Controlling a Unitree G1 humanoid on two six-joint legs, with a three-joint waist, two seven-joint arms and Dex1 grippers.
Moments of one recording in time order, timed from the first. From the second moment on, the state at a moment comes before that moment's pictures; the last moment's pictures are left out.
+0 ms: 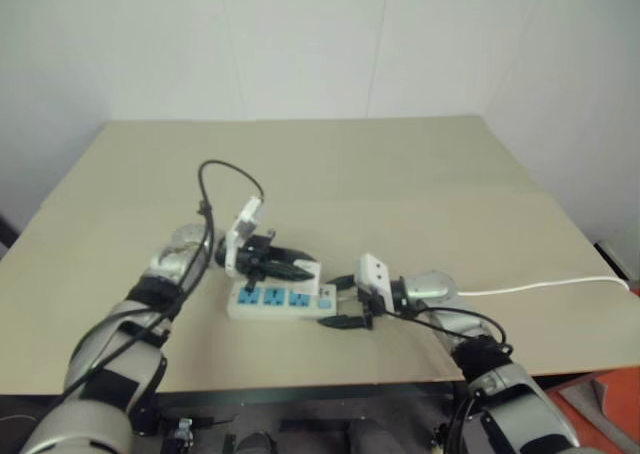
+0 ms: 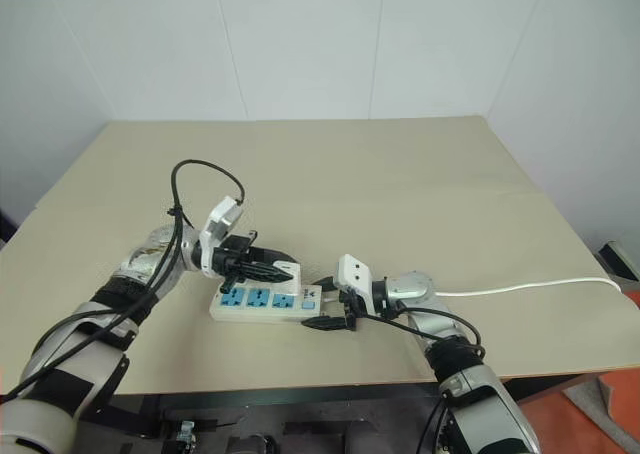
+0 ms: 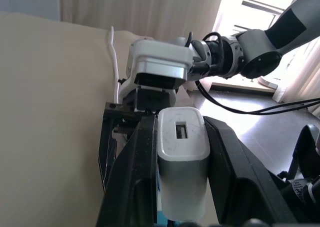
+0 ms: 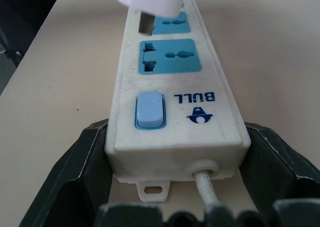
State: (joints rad) left arm -0.89 0.60 -0.49 0.72 -0.74 0.09 -1.61; right arm -0.59 -0.34 0.30 0.48 0.14 -0.06 1.22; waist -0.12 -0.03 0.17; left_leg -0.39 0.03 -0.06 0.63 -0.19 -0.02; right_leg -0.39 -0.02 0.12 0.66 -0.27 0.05
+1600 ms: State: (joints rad) left arm -0.89 0.57 -0.46 0.82 -0.63 0.00 -1.61; right arm -0.60 -0.31 0.30 0.56 0.12 -0.13 1.19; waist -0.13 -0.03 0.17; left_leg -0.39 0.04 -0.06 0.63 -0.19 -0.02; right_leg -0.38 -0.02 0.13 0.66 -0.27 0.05
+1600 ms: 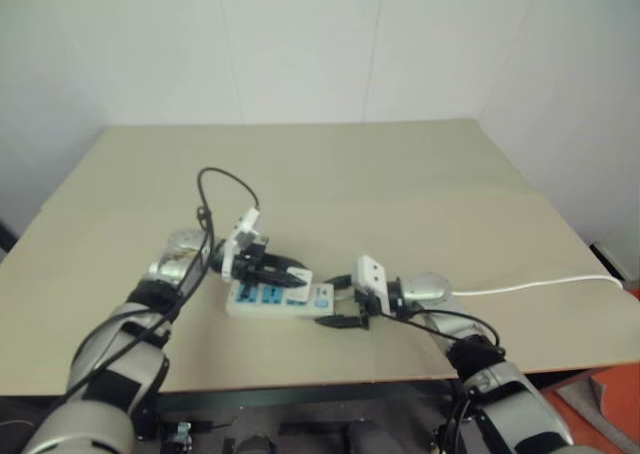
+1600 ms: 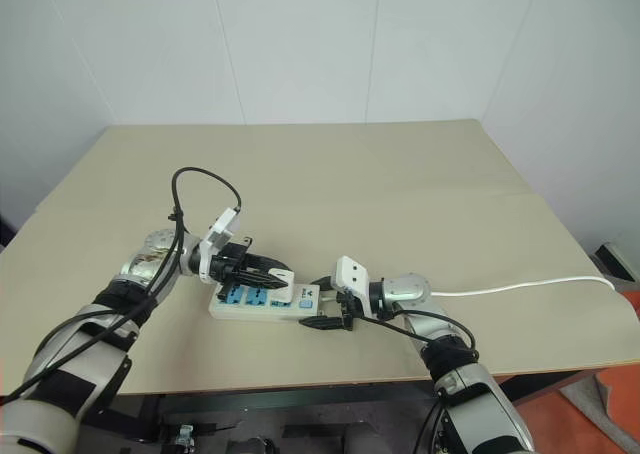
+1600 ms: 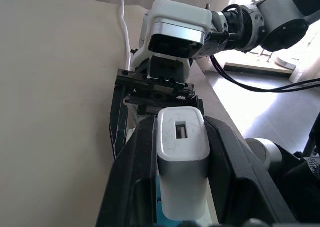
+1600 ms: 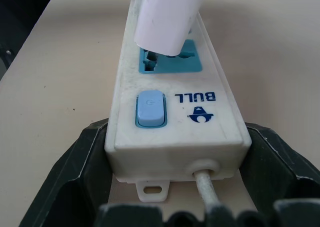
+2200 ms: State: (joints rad) left arm -0.75 0.62 -0.41 0.73 -0.67 -0.08 -1.59; right arm -0.60 -0.30 0.31 0.56 0.11 -0.15 1.19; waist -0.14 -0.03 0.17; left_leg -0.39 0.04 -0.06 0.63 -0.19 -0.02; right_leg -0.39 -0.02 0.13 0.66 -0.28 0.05
